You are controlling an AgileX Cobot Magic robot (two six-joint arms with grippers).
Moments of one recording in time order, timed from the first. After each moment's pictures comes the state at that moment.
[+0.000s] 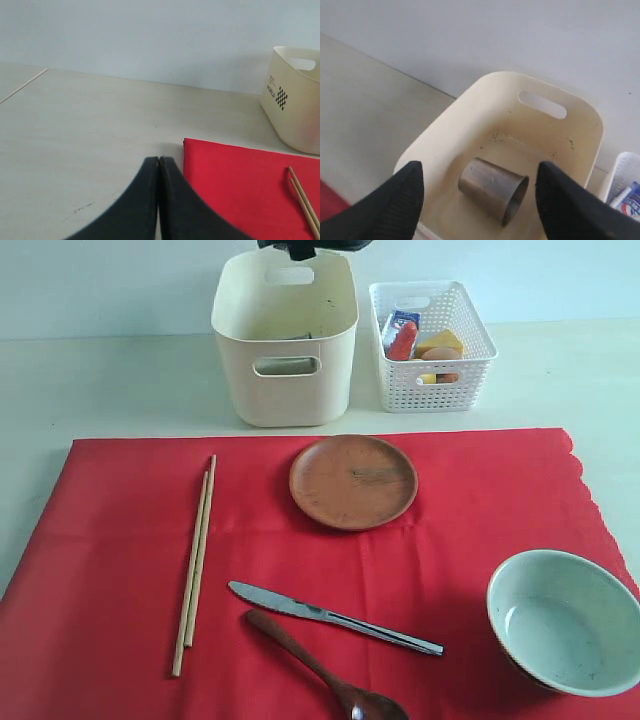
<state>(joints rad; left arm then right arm) 0.08 0.01 0.00 -0.03 0.26 -0.06 0.51 1.91 -1.59 0.24 0.29 -0.26</state>
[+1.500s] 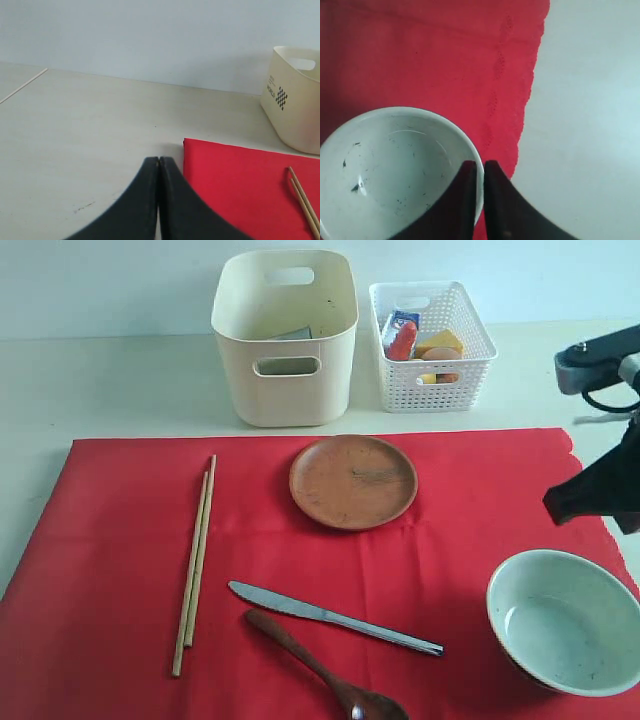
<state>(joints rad) 0.08 0.01 0.00 -0.03 0.26 -0.06 0.41 1.29 -0.78 -0.27 0.99 0.35</state>
